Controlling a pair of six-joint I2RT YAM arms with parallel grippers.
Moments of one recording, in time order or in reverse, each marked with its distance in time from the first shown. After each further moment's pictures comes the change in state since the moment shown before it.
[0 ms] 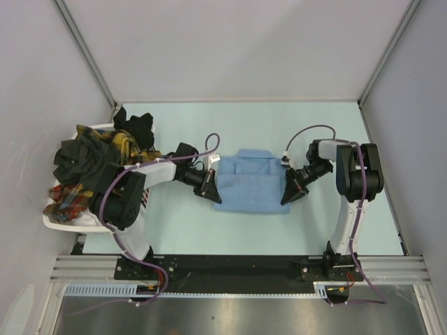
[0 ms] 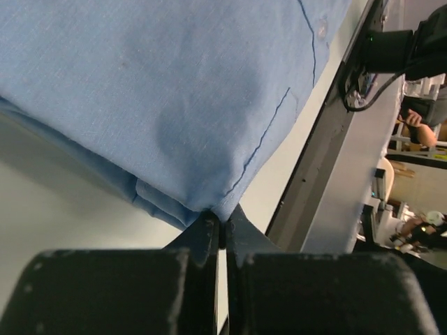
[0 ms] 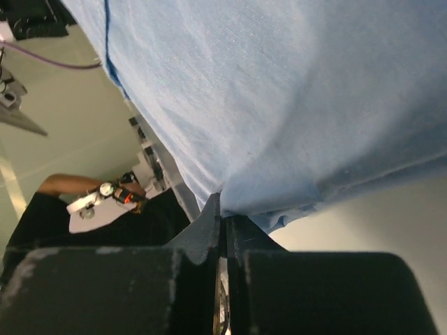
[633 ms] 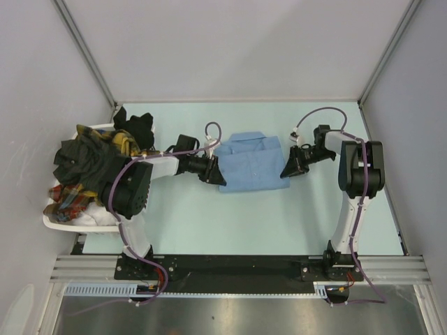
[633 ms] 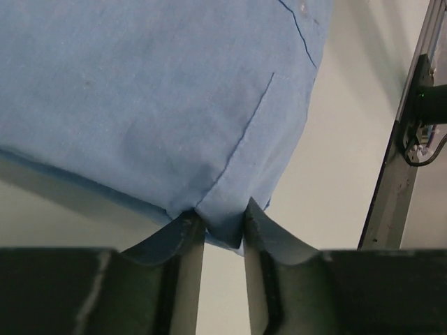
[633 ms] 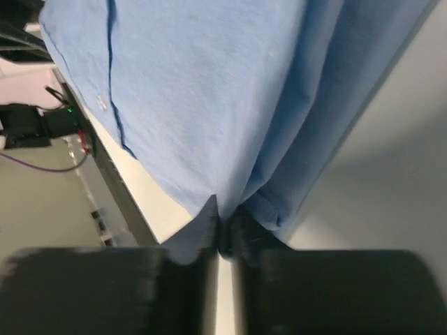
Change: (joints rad) left arm 0.033 0.106 0.046 0.332 -0.054 0.014; right arm -0.068 0.049 0.153 0.382 -0.015 0.249
